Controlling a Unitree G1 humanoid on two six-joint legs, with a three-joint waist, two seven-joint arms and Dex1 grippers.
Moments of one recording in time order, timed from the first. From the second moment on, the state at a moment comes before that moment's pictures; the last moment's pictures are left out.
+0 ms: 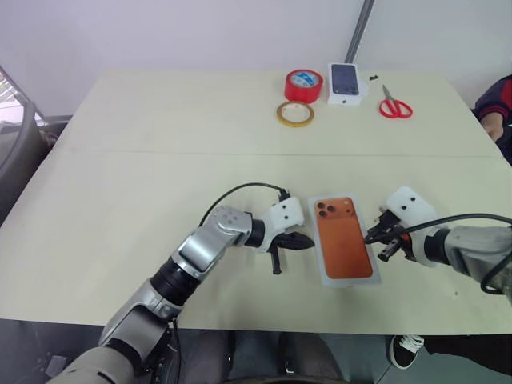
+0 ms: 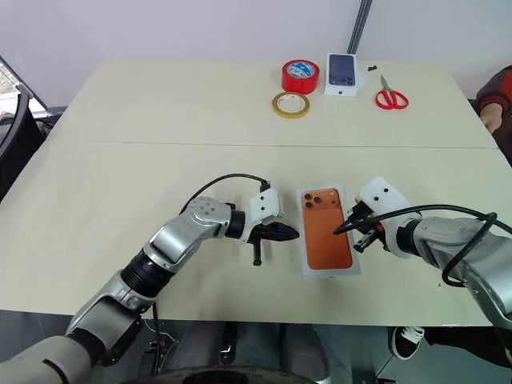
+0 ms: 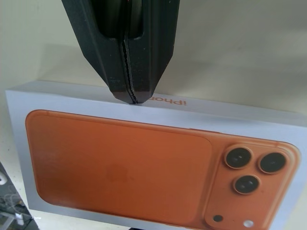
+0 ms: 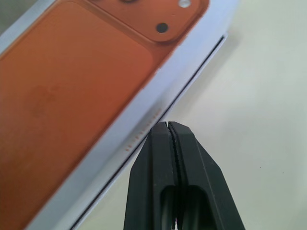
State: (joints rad) left arm -0.59 0.23 -0.52 0.00 -0.16 0.56 -0.94; right arm -0.11 -1.08 -0.14 -0.63 0.68 1.20 0.42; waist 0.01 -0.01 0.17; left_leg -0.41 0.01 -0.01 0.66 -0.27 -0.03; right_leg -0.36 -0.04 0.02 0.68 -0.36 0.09
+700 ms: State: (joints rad) left arm -0.56 0.18 -0.48 -0.02 -0.21 0.57 -0.91; right arm -0.06 -1.05 -0.15 -0.64 0.60 1.19 0.46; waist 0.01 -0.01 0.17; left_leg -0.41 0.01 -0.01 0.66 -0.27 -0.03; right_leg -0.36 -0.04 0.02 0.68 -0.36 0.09
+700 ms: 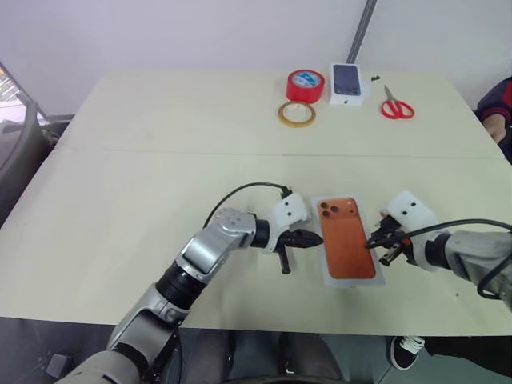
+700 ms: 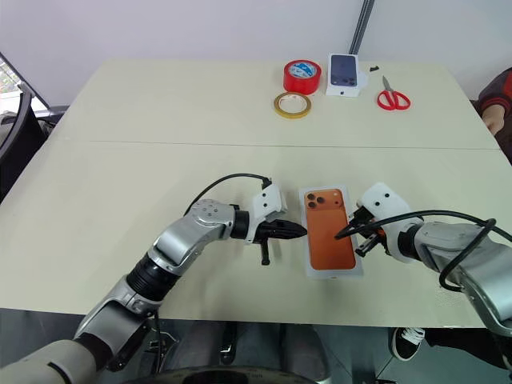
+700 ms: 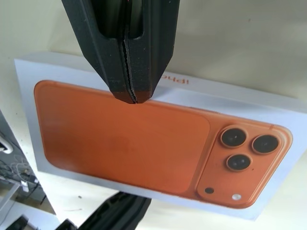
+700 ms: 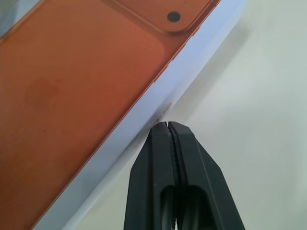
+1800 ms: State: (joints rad) left arm -0.58 0.14 -0.48 0.10 -0.14 0.53 -0.89; right arm -0.06 -1.02 -0.15 -0.64 0.55 1.21 0.47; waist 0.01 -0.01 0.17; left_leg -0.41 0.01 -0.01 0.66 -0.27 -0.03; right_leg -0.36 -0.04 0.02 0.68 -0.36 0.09
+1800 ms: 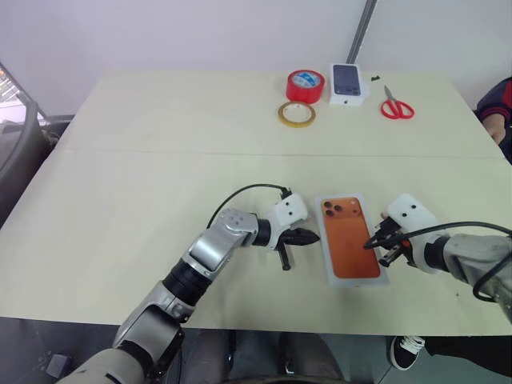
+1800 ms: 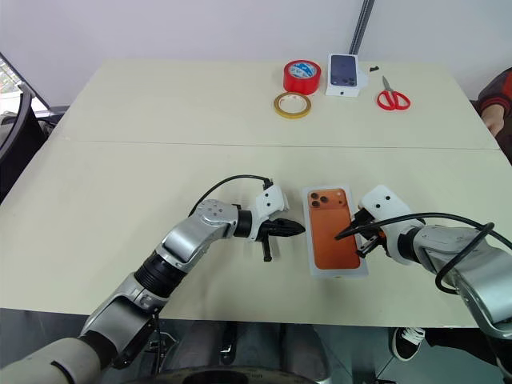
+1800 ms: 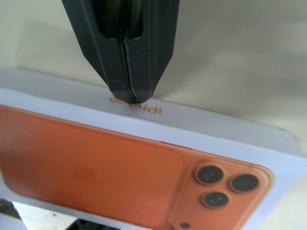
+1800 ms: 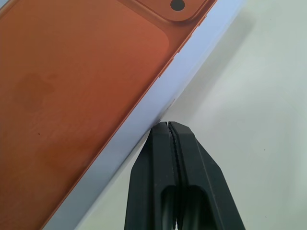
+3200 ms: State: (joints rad) left arm -0.58 0.12 -0.45 0.07 -0.16 0.54 -0.88; right arm 0.01 -1.05 -0.19 -0.63 0.48 1.19 0.53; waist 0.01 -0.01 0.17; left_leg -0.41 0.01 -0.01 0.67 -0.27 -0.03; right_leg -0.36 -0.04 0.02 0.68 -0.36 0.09
